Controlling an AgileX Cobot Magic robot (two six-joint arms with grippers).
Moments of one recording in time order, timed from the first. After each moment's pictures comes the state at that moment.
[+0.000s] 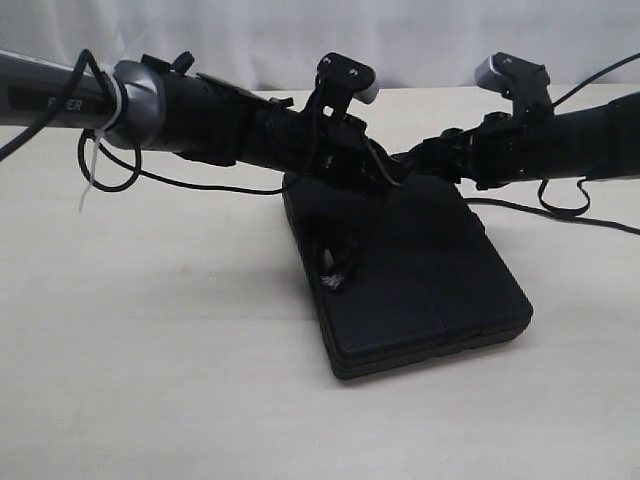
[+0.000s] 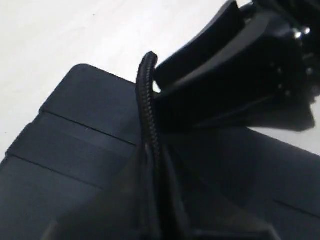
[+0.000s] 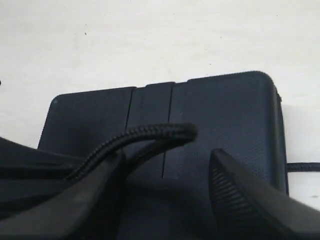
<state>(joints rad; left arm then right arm) -0.58 2.16 -1.43 -1.58 0.49 1.67 0.05 1.85 -1.01 1.51 0.51 -1.38</state>
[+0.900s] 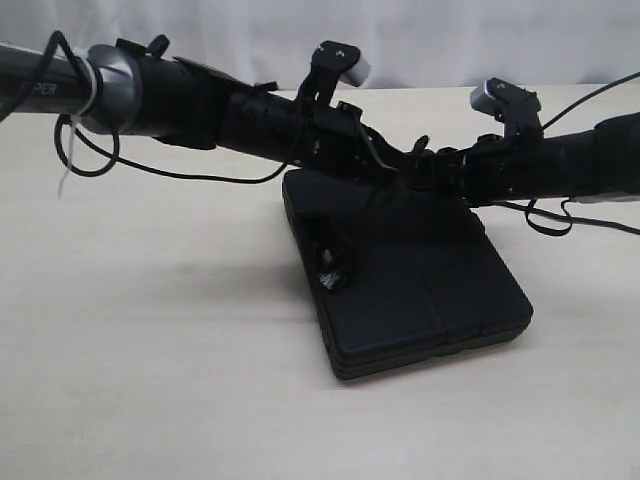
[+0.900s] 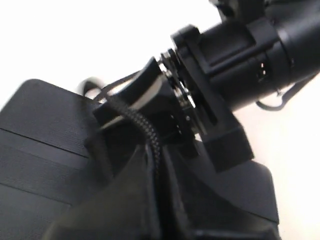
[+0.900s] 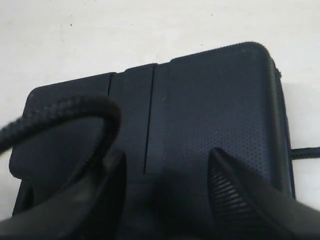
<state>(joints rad) -0.52 2.14 -1.43 -1.57 0.70 1.62 0.04 1.94 -1.00 1.65 0.52 -1.49</state>
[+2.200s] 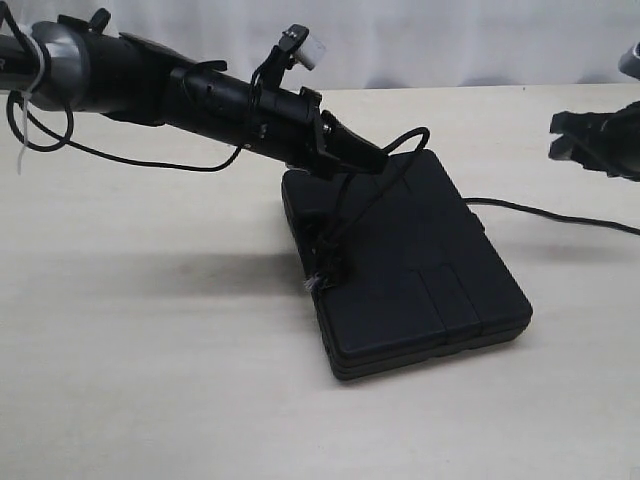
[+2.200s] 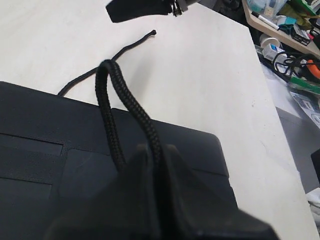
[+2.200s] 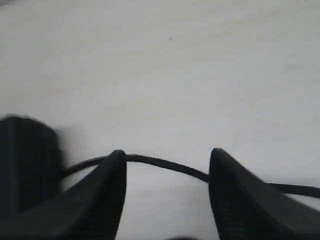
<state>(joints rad) -0.41 2.12 -1.43 -1.47 1.00 1.65 -0.25 1.82 -1.07 0.95 0.39 -0.82</state>
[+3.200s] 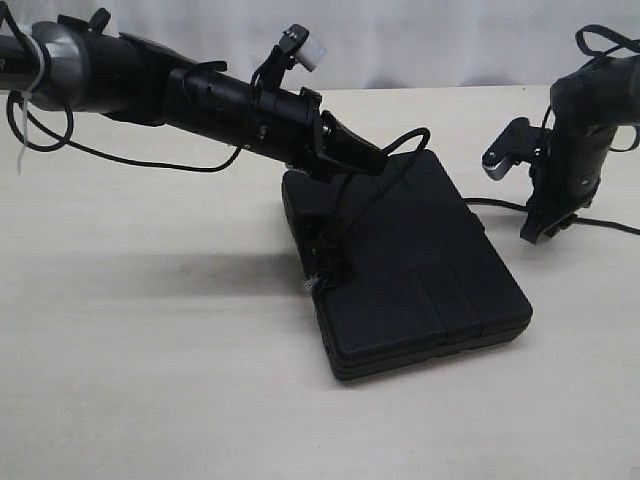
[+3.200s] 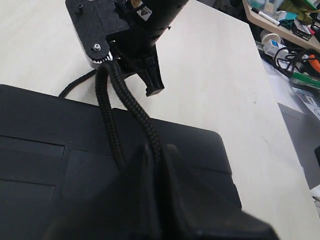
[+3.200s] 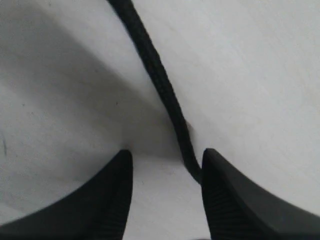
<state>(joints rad) -0.41 2.12 -1.43 -1.47 1.00 1.67 0.01 2.17 -1.43 -0.40 0.78 -0.47</state>
